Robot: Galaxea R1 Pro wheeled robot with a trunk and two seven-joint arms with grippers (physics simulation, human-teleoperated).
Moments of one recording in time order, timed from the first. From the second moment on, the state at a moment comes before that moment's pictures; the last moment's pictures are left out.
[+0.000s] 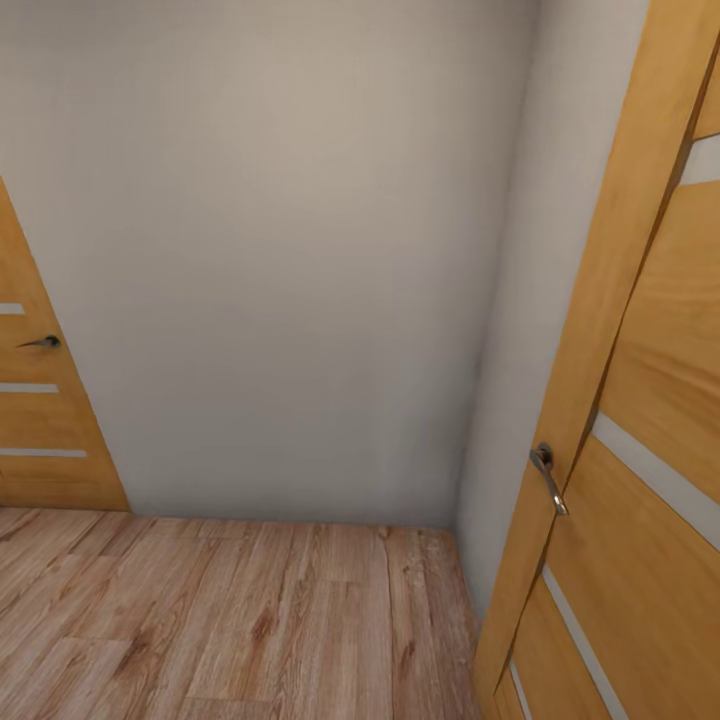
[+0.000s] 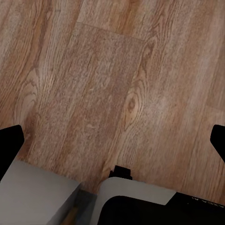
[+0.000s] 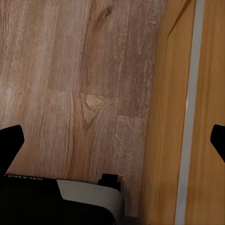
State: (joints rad) left arm -0.22 0.03 0.20 -0.06 0.04 -0.31 0.08; right arm -0.37 -0.13 0.01 0.04 0.02 -0.24 0.20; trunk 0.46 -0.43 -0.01
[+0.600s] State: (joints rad) left arm -0.22 0.03 0.20 -0.06 0.04 -0.31 0.08; right arm -0.37 -0.13 0.01 0.04 0.02 -0.24 0.20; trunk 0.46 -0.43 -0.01
